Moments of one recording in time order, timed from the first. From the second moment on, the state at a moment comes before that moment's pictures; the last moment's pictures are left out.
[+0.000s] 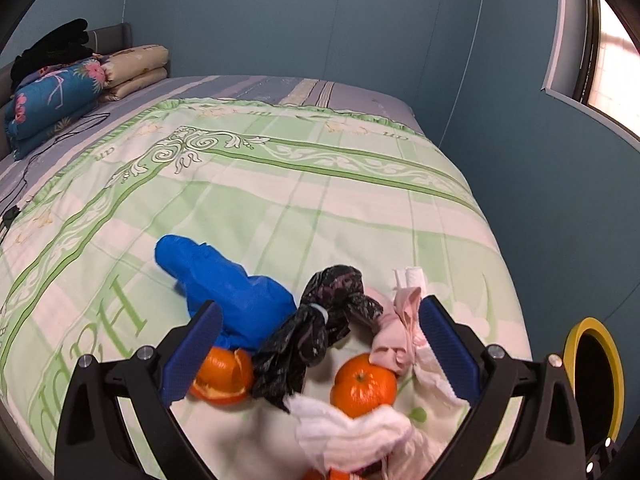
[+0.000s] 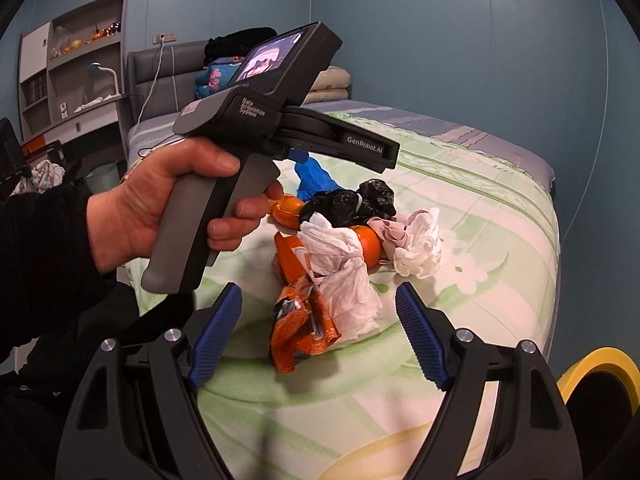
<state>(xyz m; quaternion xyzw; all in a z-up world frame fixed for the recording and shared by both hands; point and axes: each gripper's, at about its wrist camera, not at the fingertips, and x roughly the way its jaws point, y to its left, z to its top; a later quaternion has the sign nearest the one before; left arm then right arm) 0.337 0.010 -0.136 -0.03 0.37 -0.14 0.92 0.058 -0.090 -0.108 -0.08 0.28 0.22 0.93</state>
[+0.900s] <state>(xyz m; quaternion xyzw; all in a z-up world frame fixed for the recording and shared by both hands) 0.369 0.004 -0.194 -0.05 0.44 -0.17 0.88 0.094 -0.091 -0.135 -0.04 0.35 0.21 0.91</state>
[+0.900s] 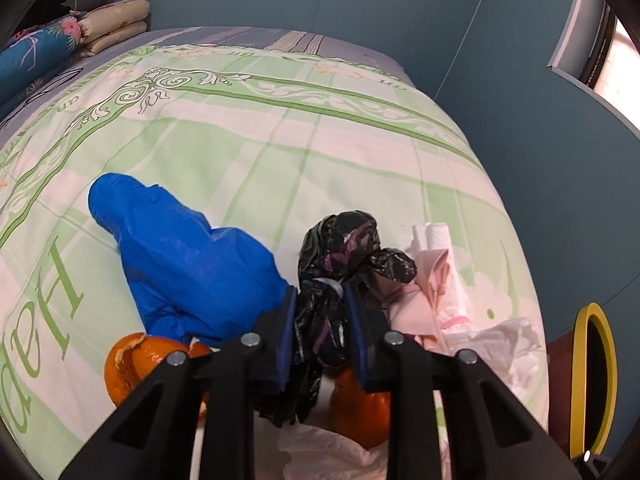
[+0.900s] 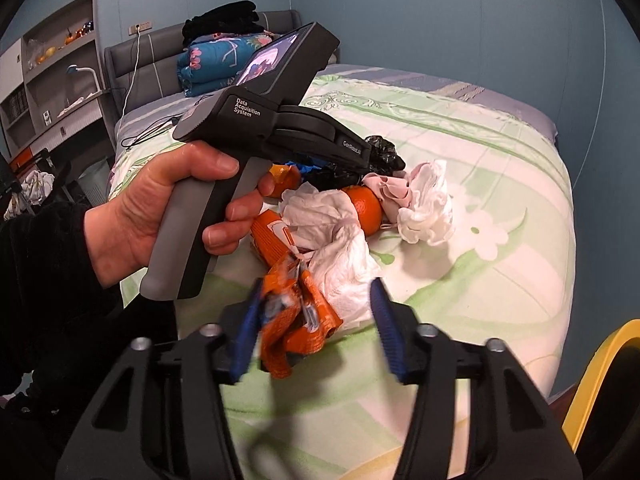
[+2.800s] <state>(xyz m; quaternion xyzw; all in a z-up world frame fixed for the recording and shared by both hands) 0.275 0.096 -0.079 -0.15 0.33 -0.14 0.92 0.042 -0.158 -0.061 -0.03 0.31 0.17 0.94</state>
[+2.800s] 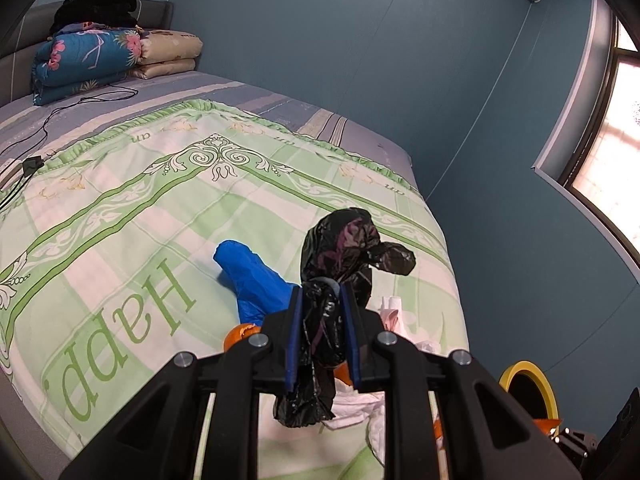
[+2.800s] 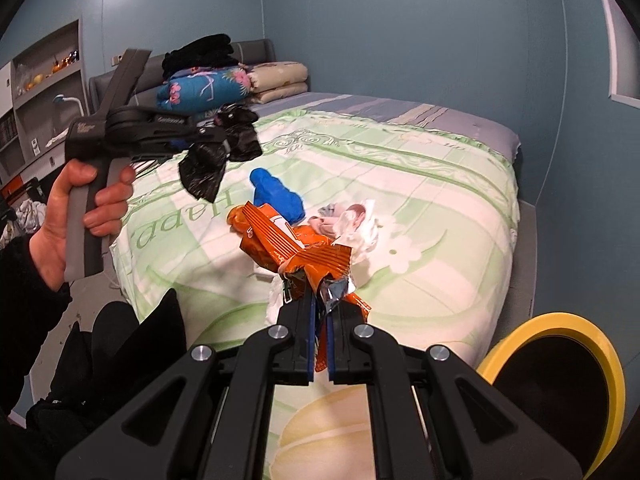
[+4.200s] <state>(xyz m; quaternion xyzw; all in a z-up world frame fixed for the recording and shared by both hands) 0.193 -0.124 -0.037 -0.06 0.33 -0.32 0.89 -0.011 -0.335 -0.019 0.04 0.23 -0.07 0.97</state>
